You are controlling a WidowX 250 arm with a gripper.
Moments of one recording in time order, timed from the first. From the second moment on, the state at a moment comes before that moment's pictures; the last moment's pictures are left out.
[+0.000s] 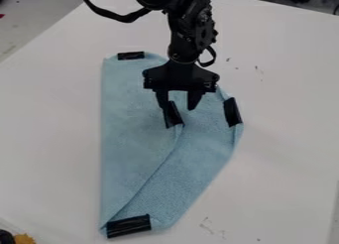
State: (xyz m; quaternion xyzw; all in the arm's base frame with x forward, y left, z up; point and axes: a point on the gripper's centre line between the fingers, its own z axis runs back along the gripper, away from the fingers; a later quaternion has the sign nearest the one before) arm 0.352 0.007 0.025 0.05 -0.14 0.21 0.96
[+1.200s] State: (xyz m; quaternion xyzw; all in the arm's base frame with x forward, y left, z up) arm 0.348 0.017 0.016 0.05 -0.12 0.22 0.97
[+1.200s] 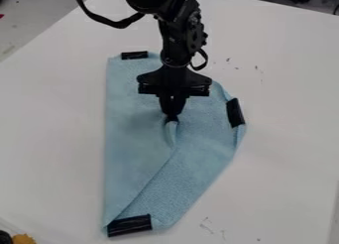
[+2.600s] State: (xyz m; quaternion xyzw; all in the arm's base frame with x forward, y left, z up) arm 0.265 0.168 0.019 0.05 -0.13 0.33 0.93
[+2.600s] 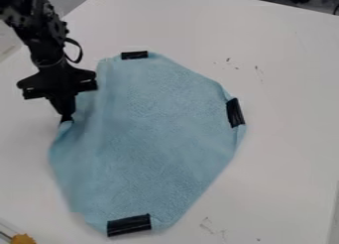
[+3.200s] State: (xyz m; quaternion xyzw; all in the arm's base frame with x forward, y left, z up) arm 0.227 0.200 0.011 0.08 -0.11 0.34 0.93
